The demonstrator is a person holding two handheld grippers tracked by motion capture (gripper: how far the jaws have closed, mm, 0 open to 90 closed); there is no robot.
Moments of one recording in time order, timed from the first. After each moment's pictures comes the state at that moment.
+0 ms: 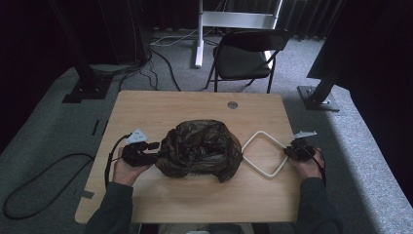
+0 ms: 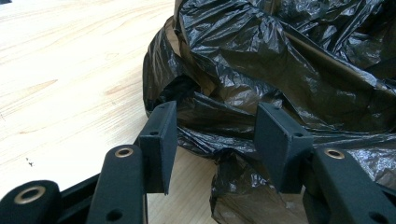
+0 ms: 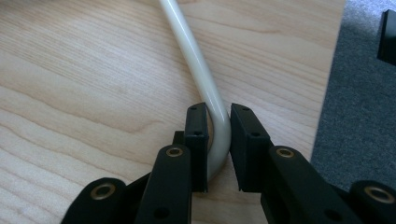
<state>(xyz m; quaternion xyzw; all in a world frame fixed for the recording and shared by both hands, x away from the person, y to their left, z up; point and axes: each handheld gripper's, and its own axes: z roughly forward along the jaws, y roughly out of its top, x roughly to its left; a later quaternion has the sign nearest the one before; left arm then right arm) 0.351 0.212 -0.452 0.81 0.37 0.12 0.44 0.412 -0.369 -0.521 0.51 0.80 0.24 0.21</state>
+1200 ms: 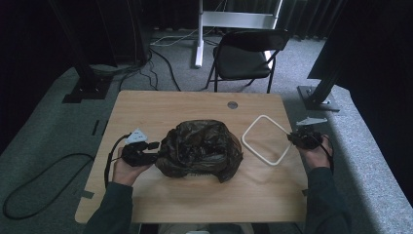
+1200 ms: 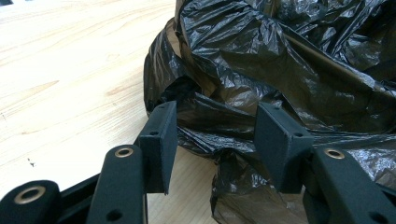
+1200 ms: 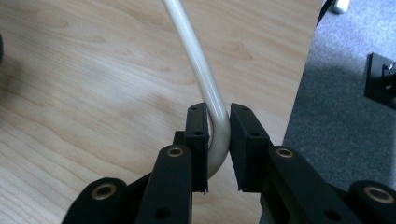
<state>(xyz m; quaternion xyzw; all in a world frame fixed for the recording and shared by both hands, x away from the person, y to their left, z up) 0.351 0.213 -0.451 0.81 0.37 0.12 0.44 0.418 -0.367 -0.452 0.48 0.79 0.28 0.23</state>
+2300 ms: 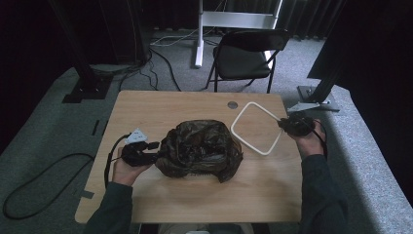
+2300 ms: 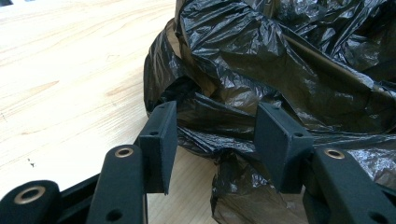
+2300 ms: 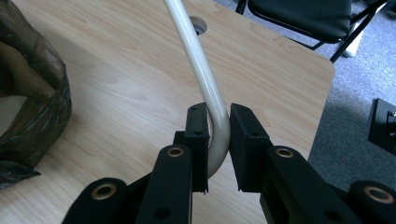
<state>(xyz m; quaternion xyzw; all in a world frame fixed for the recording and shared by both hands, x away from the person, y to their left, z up) 0.351 0.213 -0.451 0.81 0.37 0.12 0.44 0.433 -0.326 -0.403 0.43 0.81 0.31 0.24</state>
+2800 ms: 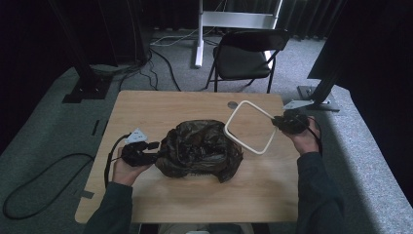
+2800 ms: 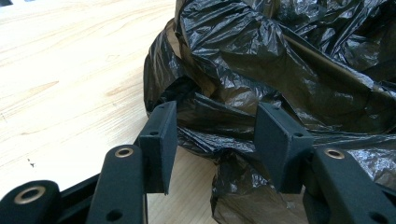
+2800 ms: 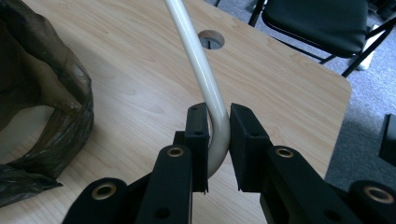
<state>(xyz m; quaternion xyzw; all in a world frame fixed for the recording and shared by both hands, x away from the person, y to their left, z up) 0.351 0.213 -0.451 0.81 0.37 0.12 0.44 0.436 -0.308 -0.396 0.40 0.82 0.32 0.24</state>
